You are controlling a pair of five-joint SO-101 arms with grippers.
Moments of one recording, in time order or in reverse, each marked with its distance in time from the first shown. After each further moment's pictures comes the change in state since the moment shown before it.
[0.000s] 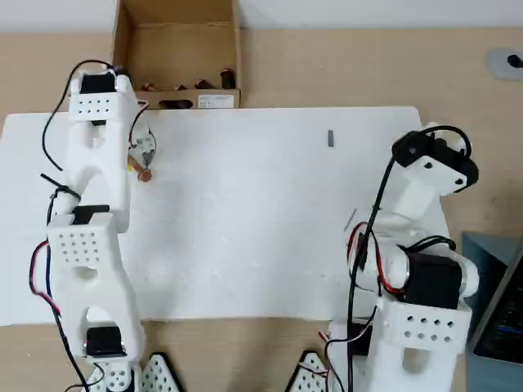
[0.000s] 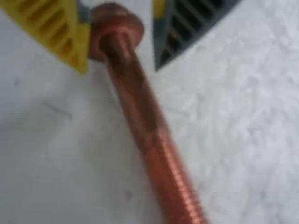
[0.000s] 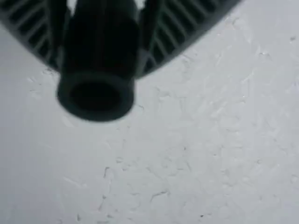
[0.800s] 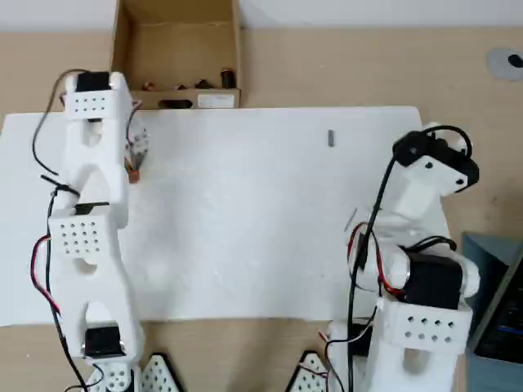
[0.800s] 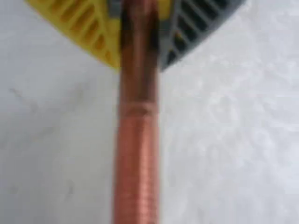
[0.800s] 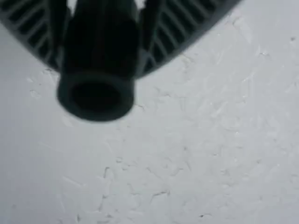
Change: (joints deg) left arm -2.5 5.3 -13.0 8.4 8.4; right arm 0.0 0.0 0.0 0.0 0.0
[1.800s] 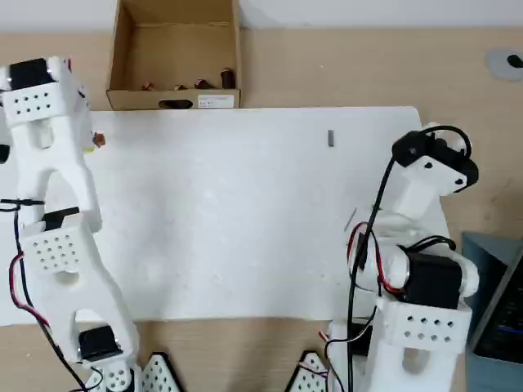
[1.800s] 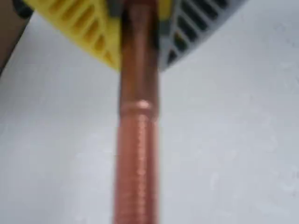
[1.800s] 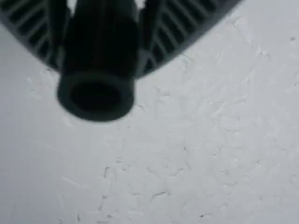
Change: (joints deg) left arm -9.0 -7.9 -4.6 0.3 61.7; right arm 0.0 0.0 0.0 0.0 0.0
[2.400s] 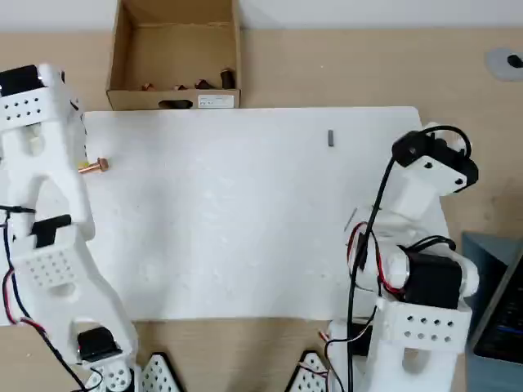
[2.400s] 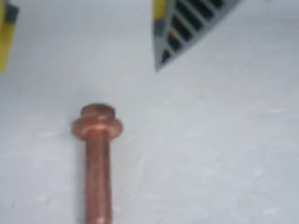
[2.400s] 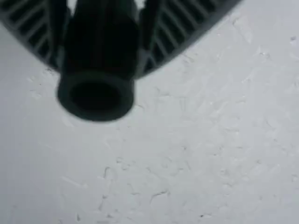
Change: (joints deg) left arm -1.4 -9.8 14.9 0.0 -5.5; right arm 0.0 0.0 0.0 0.0 0.0
